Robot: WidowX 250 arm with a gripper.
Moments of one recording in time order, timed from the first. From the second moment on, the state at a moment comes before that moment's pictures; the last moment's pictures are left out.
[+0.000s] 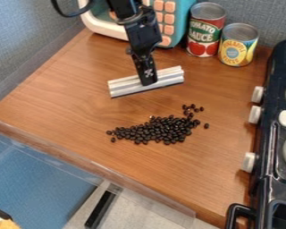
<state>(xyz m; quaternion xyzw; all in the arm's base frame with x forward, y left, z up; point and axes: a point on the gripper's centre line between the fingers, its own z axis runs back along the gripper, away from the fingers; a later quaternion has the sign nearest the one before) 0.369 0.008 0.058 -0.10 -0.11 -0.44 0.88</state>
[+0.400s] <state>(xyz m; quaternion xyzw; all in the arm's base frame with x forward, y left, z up) 0.399 -0.010 0.041 -0.05 -0.08 -0.54 0.83</state>
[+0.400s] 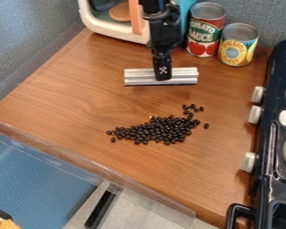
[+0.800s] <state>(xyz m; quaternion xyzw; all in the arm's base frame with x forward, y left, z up) 0.407 -0.010 0.023 -0.03 -0.07 -0.56 0.82</state>
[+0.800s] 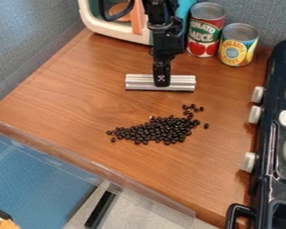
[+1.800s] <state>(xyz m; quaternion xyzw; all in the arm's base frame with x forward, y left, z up) 0.388 -0.050 0.021 -0.04 -0.08 -0.58 0.81</state>
